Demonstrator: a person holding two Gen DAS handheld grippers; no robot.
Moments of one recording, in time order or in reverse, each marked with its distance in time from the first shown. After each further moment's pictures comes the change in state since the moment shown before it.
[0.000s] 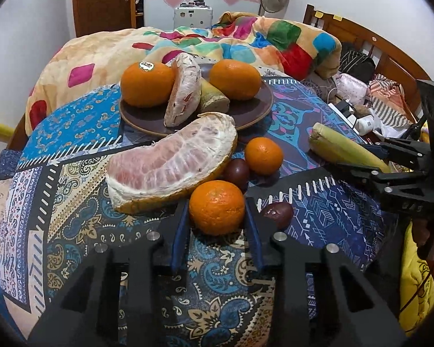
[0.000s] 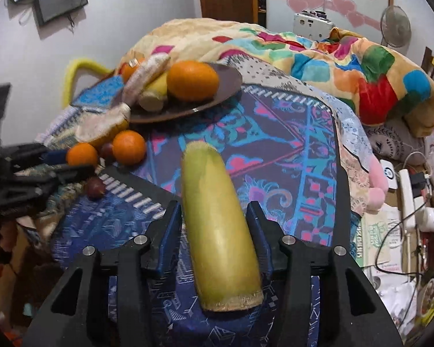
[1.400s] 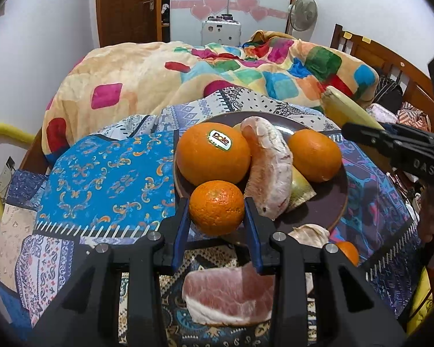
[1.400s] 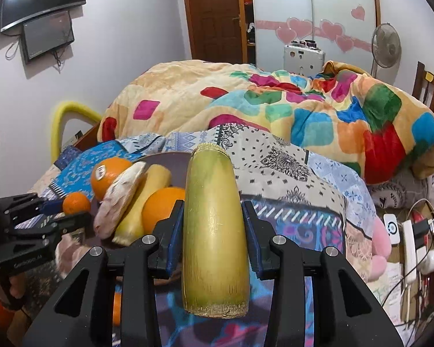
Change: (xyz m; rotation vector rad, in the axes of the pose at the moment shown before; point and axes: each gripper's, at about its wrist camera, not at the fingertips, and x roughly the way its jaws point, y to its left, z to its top) left arm 0.025 0.067 0.075 -0.065 -0.066 0.088; right arm 0.033 -0.009 0.116 0.052 -0.171 -0.020
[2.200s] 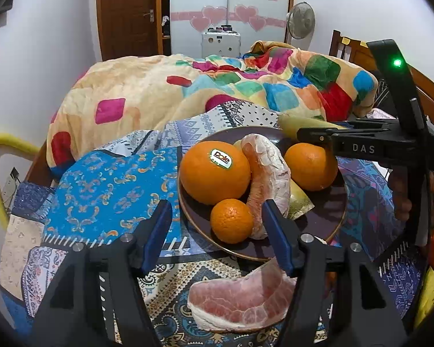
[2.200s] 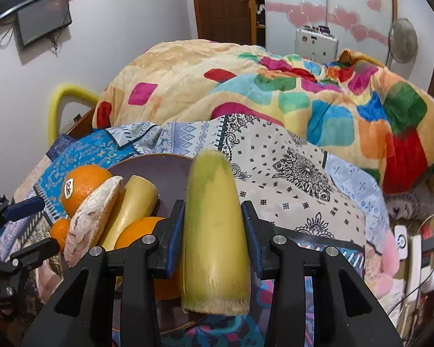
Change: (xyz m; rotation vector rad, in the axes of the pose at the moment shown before) left arm -0.012 0.000 0.004 0.021 -0.067 0.024; right arm 0.053 -0.004 0.026 -0.018 0.110 0.037
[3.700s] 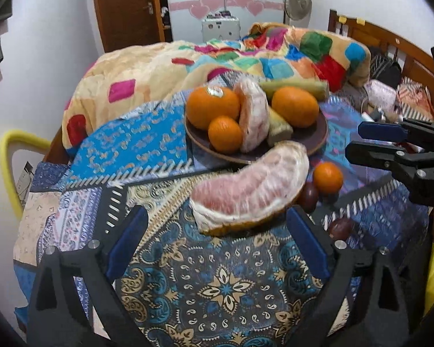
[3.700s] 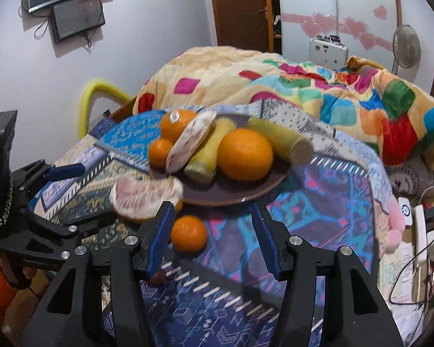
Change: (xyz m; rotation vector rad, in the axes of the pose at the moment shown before) left arm -0.041 -0.019 -0.062 0.064 0.090 0.056; right arm -0.082 0.059 -0.091 -0.050 -0.049 0.067
